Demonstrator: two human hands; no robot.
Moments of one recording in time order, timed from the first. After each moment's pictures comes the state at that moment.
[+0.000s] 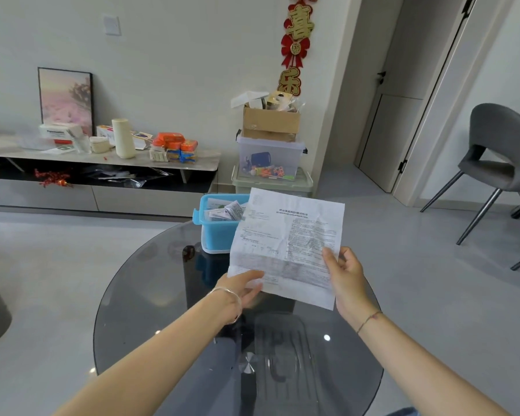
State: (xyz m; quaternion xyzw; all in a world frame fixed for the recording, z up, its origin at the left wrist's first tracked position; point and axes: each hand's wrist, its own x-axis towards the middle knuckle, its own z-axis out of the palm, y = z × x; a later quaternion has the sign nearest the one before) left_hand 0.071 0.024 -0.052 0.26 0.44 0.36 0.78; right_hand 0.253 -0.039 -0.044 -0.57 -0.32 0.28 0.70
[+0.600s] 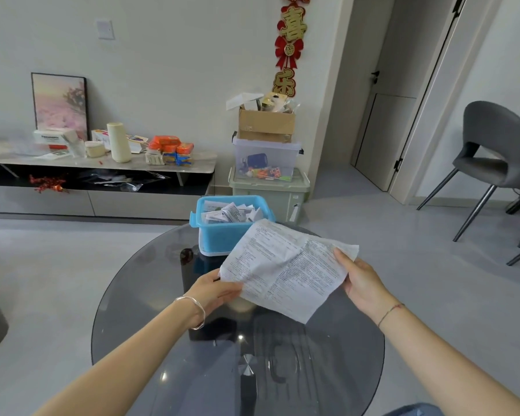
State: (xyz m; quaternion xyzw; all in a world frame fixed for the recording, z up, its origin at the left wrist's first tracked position) left_hand 0.028 0.044 -0.069 0.45 0.40 0.33 0.73; right_hand 0.296 -0.049 -0.036 -0.54 -0.25 0.46 0.66
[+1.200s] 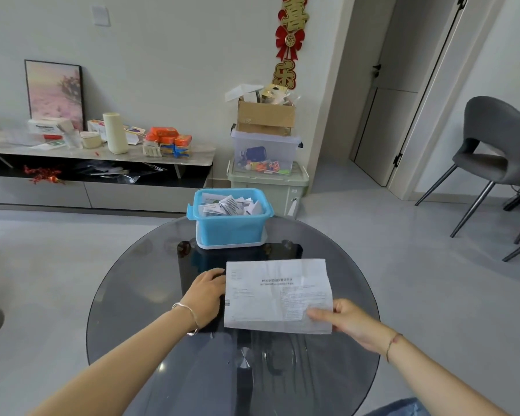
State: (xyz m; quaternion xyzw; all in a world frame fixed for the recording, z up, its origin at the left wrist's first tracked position) left_hand 0.020 0.064 -0.120 0.91 0.40 0.12 0.08; right_hand 0.287 -0.091 -0.083 -0.64 -0.44 0.51 0.36
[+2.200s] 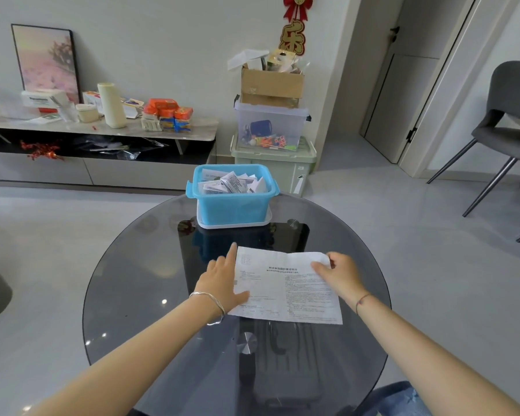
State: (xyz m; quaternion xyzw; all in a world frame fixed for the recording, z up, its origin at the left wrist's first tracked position) left_hand 0.048 0.037 -0.104 0.84 0.51 0.06 0.20; right_hand 0.285 -0.031 -0.099 -0.80 -0.43 0.22 0.36
